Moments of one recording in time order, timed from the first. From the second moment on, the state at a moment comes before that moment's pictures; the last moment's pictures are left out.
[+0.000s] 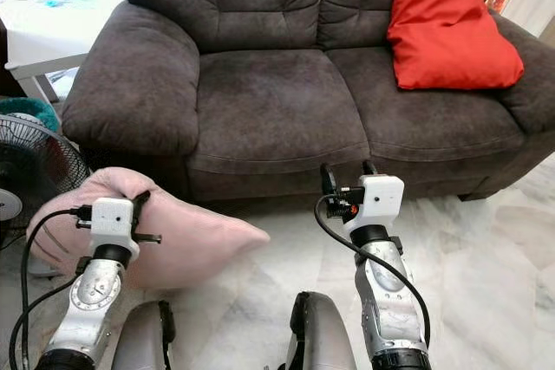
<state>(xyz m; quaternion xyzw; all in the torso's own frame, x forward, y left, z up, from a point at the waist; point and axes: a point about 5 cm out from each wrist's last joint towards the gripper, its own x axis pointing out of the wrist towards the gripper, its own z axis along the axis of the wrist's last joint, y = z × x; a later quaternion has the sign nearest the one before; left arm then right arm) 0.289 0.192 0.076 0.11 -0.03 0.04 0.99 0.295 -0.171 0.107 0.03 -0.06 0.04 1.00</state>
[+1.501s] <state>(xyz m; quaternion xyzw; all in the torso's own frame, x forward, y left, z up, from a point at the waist) 0.286 0.192 0.076 0.12 0.00 0.04 0.99 0.295 -0.173 0.105 0.02 -0.04 0.03 1.00</state>
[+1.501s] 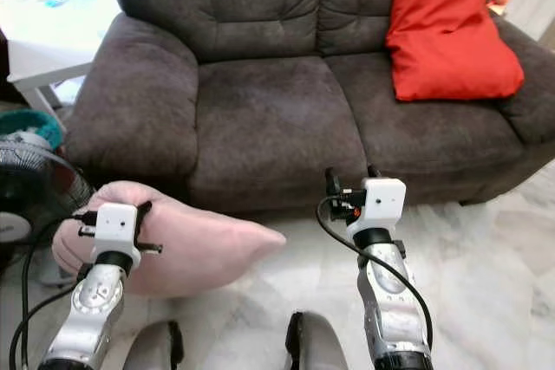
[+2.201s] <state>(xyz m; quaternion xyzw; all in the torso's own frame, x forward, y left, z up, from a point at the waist) 0.284 0.203 0.080 0.13 -0.01 0.05 0.99 0.304 -0.157 0.115 0.03 -0.06 0.06 1.00</state>
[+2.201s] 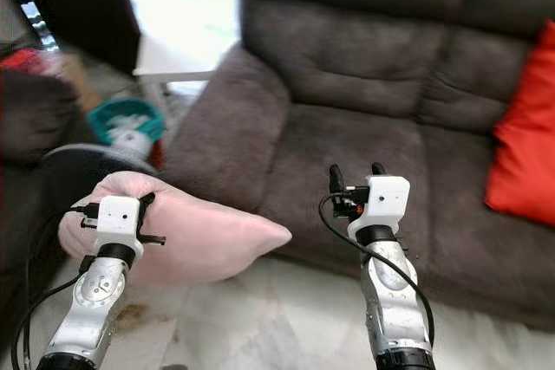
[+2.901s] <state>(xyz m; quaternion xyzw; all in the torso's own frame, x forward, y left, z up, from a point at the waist) 0.289 0.166 0.077 0.08 0.01 -0.07 0.99 0.307 -0.180 0.098 -0.05 0.01 0.06 1.00</state>
